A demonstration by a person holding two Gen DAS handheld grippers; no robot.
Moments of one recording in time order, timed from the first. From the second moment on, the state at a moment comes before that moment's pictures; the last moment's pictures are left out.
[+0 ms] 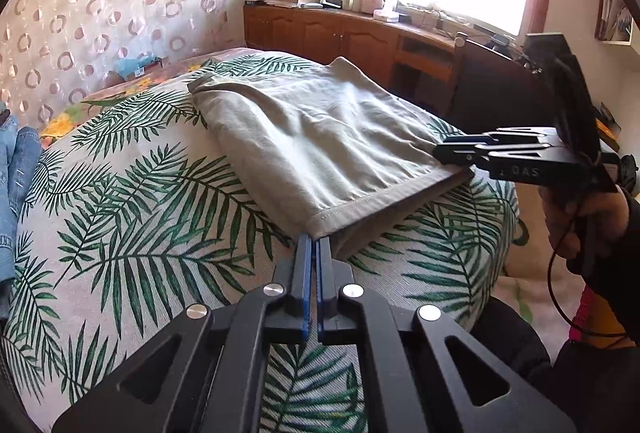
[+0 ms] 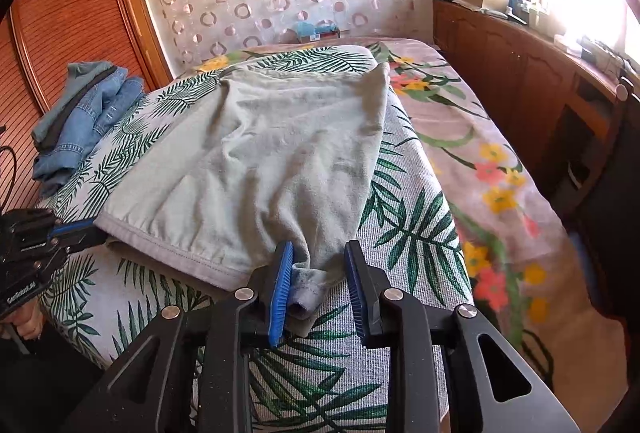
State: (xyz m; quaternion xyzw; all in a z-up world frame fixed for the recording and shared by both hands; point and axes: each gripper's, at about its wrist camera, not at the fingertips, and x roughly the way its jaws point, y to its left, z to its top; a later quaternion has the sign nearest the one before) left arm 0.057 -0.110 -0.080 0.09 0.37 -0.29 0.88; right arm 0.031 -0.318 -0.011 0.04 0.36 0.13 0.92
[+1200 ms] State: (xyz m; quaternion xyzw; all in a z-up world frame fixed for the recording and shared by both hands) left arm 0.086 -0.091 -0.083 0.07 0.40 -0.23 0.89; right arm 0.023 -0.314 -0.015 0.02 0.35 0.13 0.93
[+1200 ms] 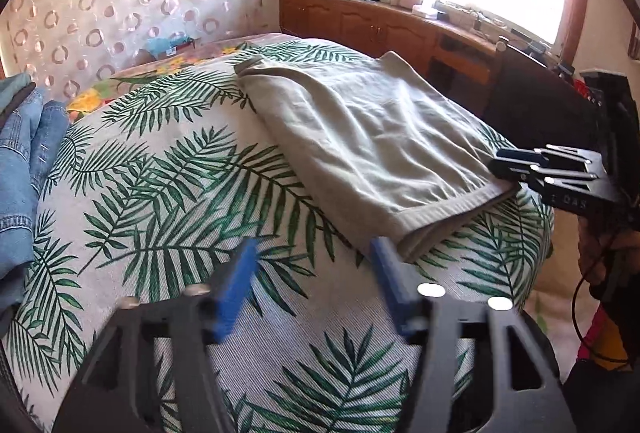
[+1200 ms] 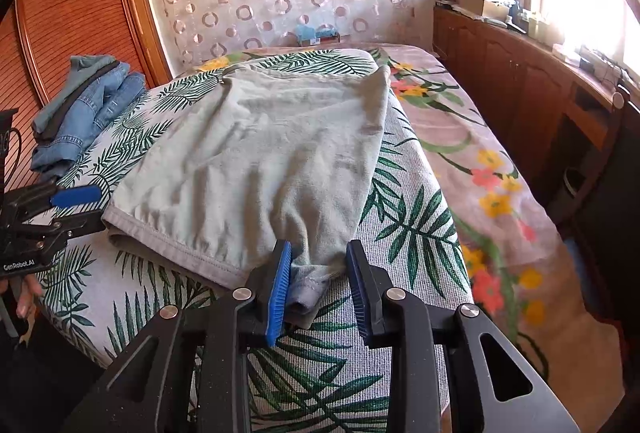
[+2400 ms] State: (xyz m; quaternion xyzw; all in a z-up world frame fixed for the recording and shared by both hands) left arm 0.131 -0.119 -0.090 0.05 0.43 -0.25 0.87; right arm 0.019 -0.318 -0.016 0.01 0.35 0.13 0.93
